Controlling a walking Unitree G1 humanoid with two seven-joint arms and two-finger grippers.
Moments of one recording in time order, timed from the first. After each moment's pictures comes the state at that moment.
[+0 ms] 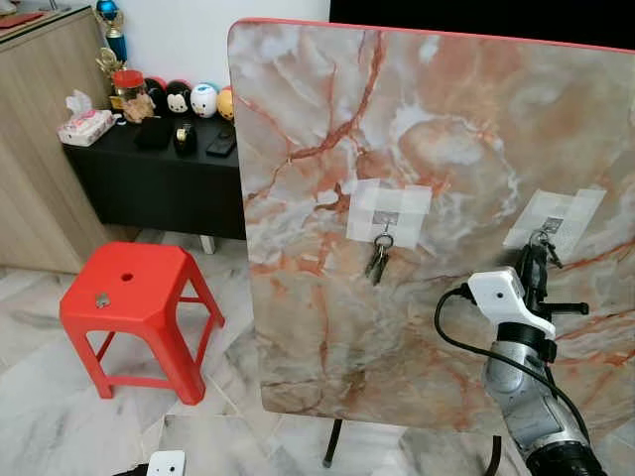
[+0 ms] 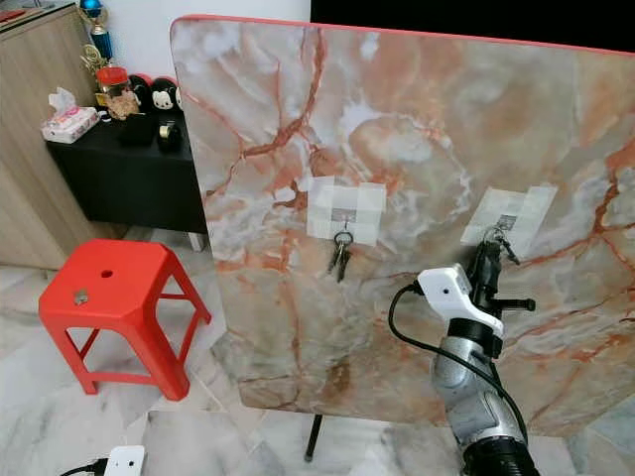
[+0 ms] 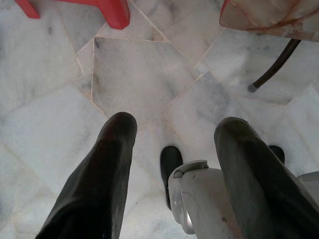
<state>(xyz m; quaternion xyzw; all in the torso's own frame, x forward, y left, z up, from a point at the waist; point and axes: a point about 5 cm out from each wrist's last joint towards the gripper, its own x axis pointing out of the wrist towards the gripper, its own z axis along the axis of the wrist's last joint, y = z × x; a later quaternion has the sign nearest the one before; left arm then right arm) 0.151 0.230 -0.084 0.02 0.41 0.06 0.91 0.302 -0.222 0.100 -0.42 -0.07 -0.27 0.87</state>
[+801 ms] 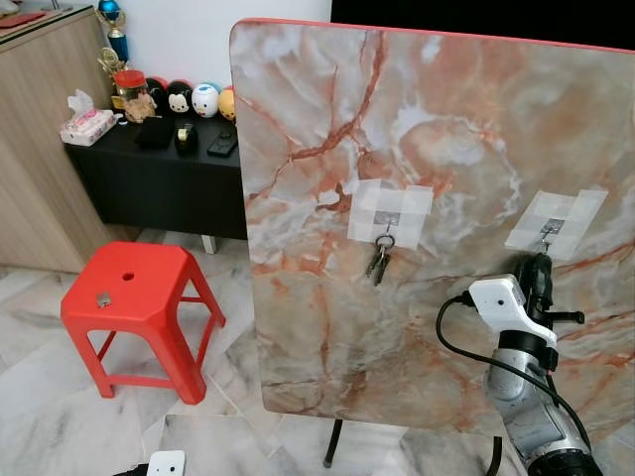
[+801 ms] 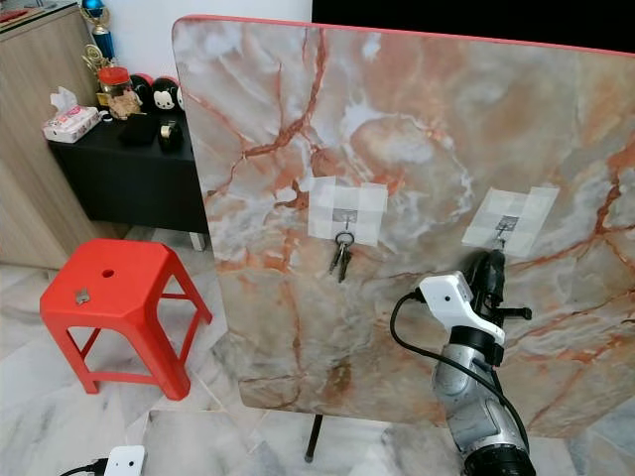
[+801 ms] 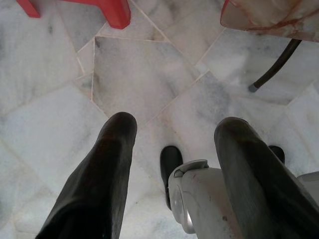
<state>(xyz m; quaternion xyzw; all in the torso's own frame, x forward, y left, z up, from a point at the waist) 0.151 0.230 -0.084 0.02 0.41 0.06 0.91 0.297 -0.221 0.096 -0.41 -0.06 -0.26 0.87</state>
